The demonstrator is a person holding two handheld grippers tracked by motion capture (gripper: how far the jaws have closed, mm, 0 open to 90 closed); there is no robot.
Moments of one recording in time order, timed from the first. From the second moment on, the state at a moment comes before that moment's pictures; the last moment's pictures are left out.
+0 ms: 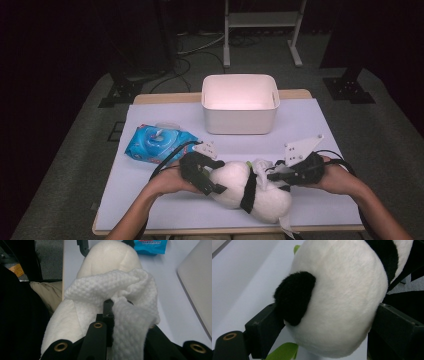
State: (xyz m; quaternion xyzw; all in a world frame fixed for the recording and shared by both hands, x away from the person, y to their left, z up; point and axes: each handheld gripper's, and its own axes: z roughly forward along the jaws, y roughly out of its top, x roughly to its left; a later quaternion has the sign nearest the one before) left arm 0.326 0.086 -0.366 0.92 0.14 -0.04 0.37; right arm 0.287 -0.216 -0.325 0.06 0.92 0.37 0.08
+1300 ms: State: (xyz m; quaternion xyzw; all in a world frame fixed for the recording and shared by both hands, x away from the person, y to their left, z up) left arm 0.343 0.096 -0.354 0.91 0.17 0.00 0.37; right arm 0.322 -0.241 -0.329 0.13 0.91 0.39 0.09
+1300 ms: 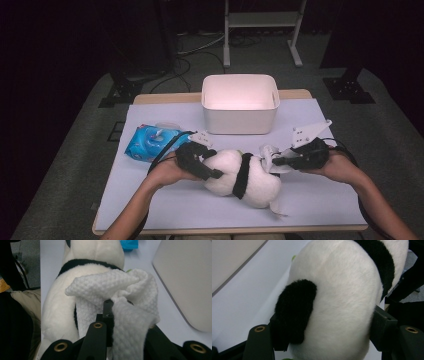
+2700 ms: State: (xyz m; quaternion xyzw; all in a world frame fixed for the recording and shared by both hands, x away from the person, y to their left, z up) left arm 0.332 0.074 -0.331 0.92 0.14 0.02 0.35; right arm 0.322 -0.259 -0.329 0.15 0.91 0.38 0.08
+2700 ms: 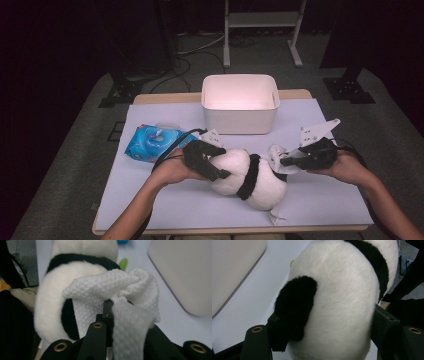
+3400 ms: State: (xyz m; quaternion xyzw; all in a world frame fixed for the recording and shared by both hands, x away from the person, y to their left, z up) left arm 0.329 0.056 -0.316 0.93 0.13 0.04 0.36; right arm 0.313 -0.221 -0.314 0.10 0.92 0.38 0.08
